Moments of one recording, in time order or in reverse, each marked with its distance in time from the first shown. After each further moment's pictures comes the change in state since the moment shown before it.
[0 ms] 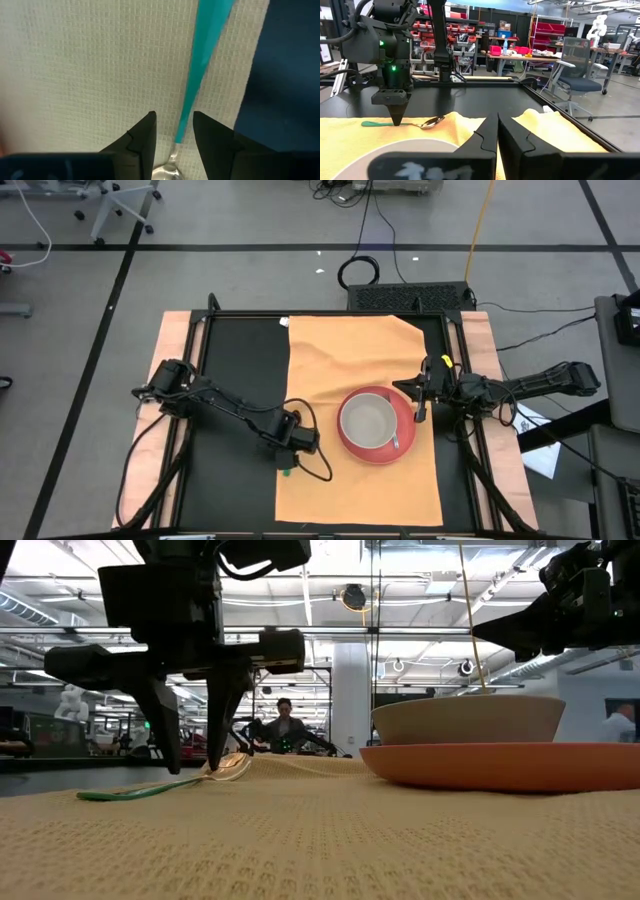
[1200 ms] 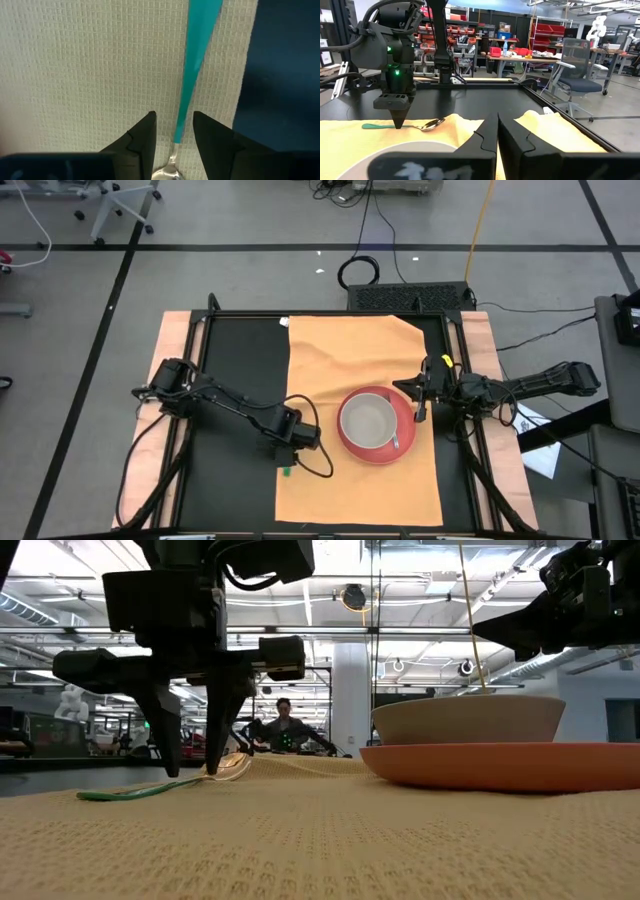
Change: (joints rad) left arm 0.027 0.007 0.000 -0.006 0.048 0.067; right arm 0.000 0.000 0.000 0.008 0.000 0.003
